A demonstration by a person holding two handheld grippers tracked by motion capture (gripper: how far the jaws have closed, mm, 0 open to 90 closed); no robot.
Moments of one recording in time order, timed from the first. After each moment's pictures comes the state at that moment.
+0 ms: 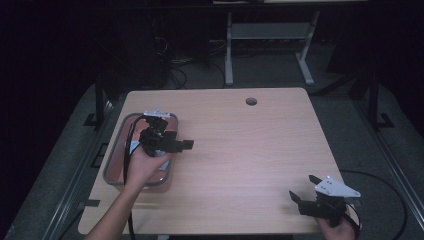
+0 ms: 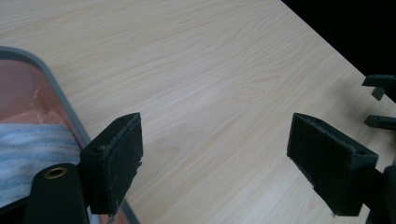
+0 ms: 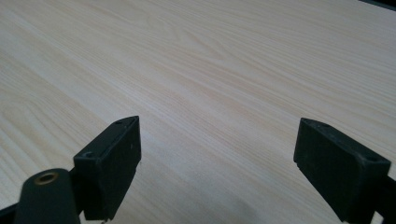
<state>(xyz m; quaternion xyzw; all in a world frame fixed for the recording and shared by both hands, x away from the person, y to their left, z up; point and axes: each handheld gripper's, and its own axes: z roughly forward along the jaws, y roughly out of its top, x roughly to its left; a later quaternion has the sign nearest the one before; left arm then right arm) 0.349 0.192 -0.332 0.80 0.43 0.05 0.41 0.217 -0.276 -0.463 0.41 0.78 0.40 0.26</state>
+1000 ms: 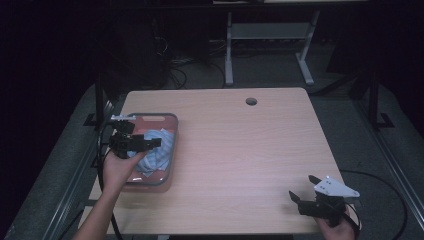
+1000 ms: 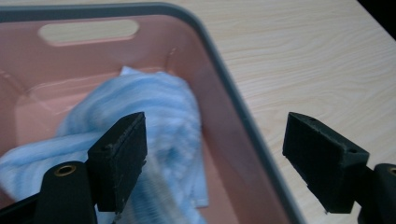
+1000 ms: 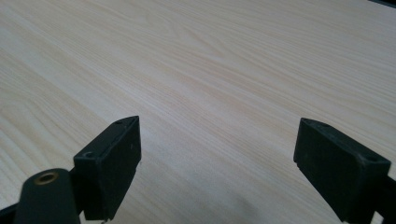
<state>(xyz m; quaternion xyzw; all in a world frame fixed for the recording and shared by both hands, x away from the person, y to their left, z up) 0.352 0.275 -0.354 0.75 0.54 0.11 0.37 0.217 -0.275 -0.463 0.41 0.78 0.40 0.26</state>
